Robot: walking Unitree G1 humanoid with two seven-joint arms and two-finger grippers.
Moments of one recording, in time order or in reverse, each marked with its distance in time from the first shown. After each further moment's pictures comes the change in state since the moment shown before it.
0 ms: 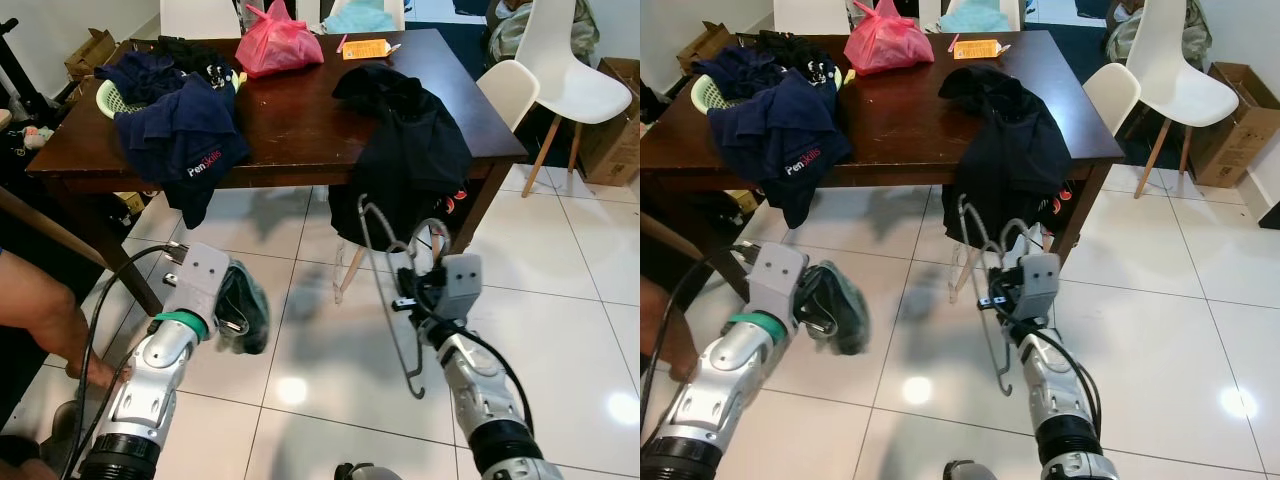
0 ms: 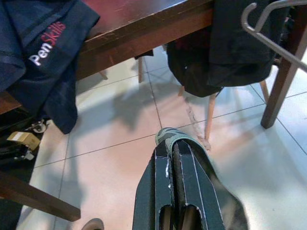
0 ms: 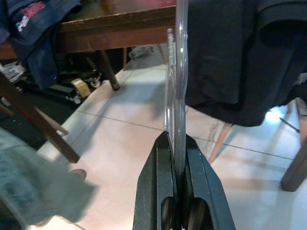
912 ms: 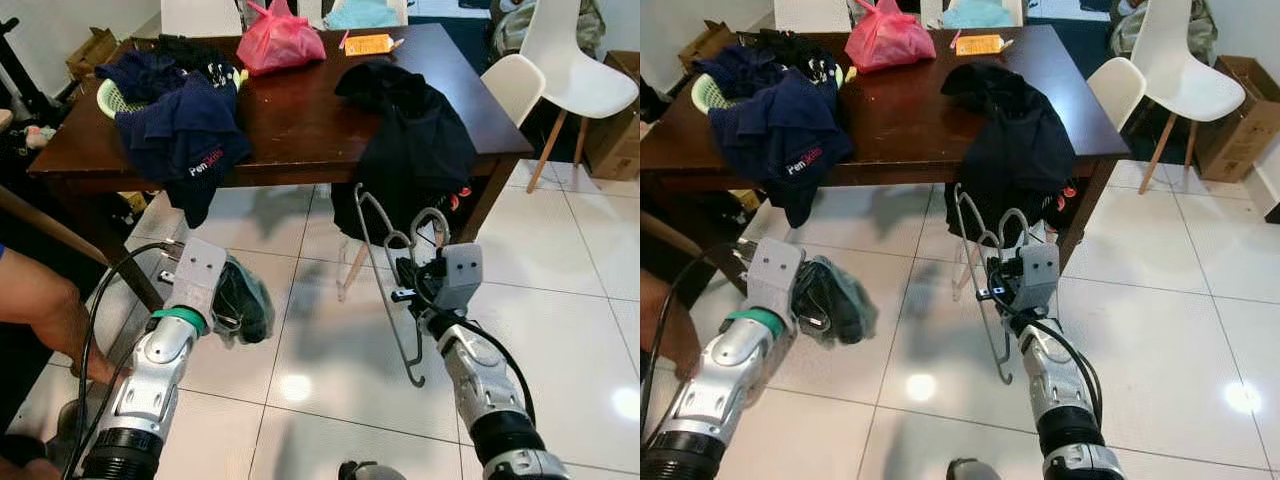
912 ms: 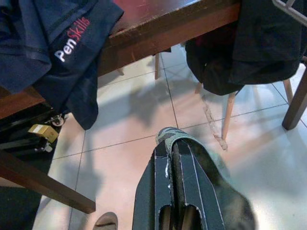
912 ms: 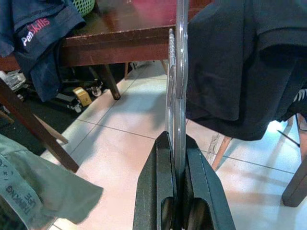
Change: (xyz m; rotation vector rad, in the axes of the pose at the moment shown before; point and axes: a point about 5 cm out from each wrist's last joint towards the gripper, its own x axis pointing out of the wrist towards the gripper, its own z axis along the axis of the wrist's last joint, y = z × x) left arm 0.005 0.011 0.003 0.014 0.004 0.081; right arm 0.005 -0.004 0.017 -0.020 -0.054 0.007
